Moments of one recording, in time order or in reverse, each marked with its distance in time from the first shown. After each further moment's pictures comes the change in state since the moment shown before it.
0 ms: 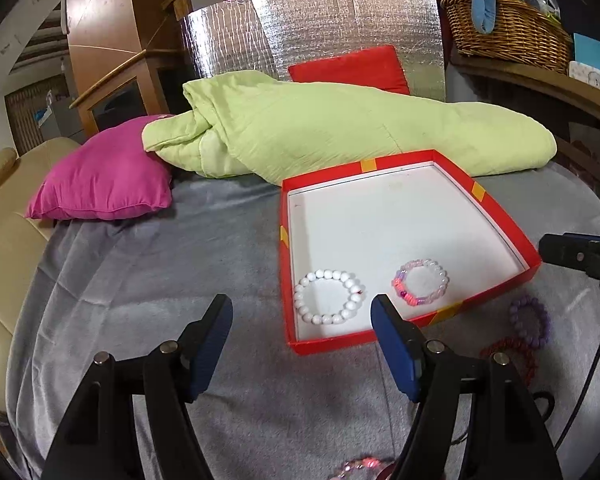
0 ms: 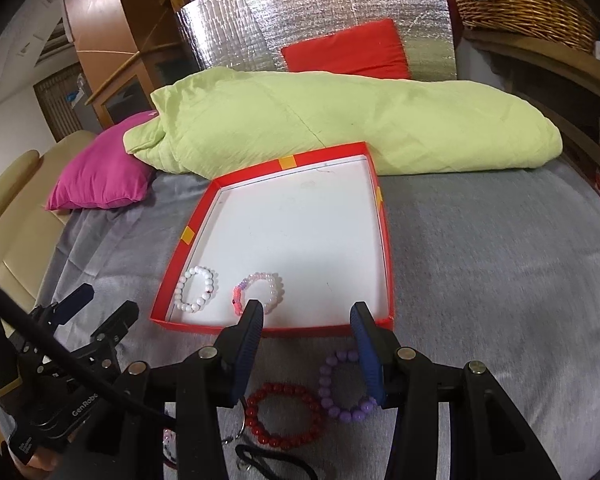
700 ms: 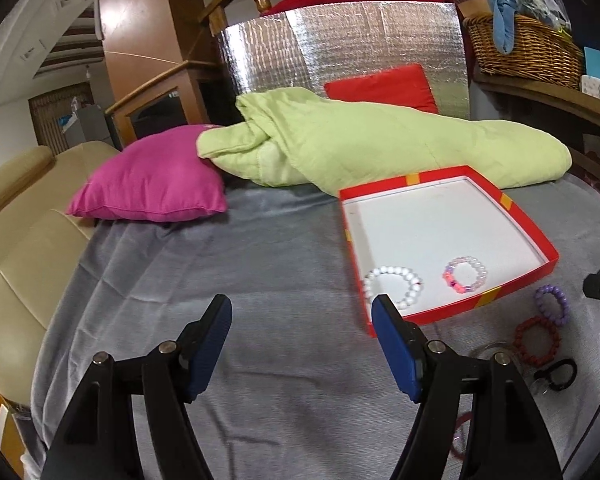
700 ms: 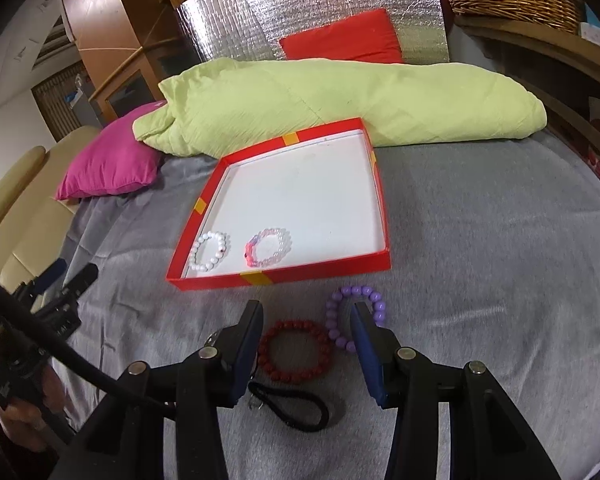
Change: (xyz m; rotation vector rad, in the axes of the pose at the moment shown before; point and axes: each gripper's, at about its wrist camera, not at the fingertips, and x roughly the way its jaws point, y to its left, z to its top) left arm -0.040 0.059 -0.017 -0.017 -0.067 0.091; right arm -0.026 0.007 -0.039 0.007 0.046 0.010
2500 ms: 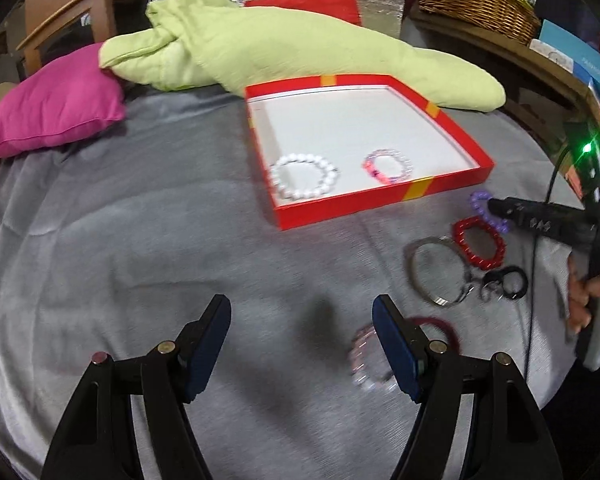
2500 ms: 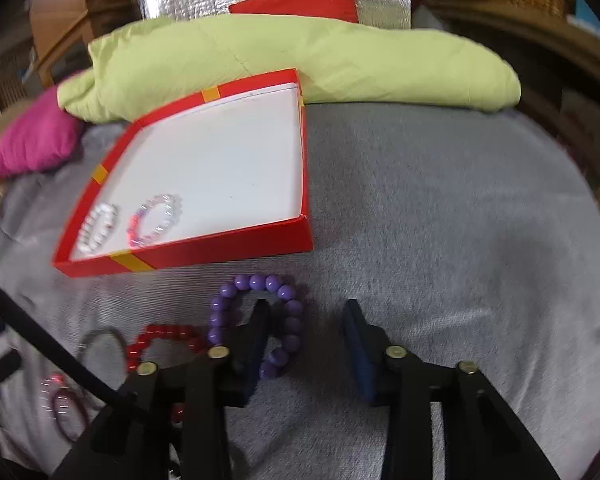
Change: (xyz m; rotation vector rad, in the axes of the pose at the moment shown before) left arm 0.034 -0.022 -0.043 0.028 0.298 -0.388; right arm 0.075 -0.035 -0.004 -0.040 0.056 -0.269
